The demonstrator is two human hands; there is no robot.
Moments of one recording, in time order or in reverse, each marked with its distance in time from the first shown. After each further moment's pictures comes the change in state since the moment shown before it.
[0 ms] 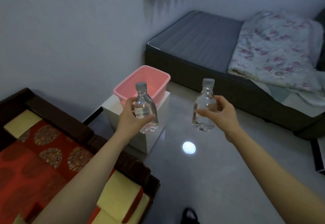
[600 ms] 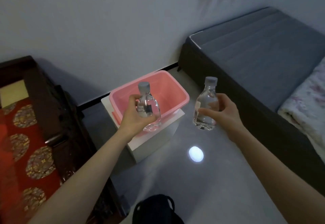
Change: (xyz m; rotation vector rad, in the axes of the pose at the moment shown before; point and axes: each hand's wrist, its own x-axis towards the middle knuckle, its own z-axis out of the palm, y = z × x) left_hand 0.252 -0.035 0.097 -0.022 0.333 -0.215; right_hand 0.379 0.010 0.049 -0.131 -0.434 -0.112
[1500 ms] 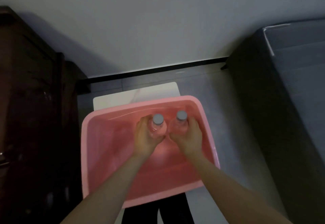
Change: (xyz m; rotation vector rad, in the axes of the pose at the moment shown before) left_hand 0.265 -0.179 0.100 0.152 0.442 -0.244; right_hand 0.314 0.099 0.222 -0.282 -0.246 0.055
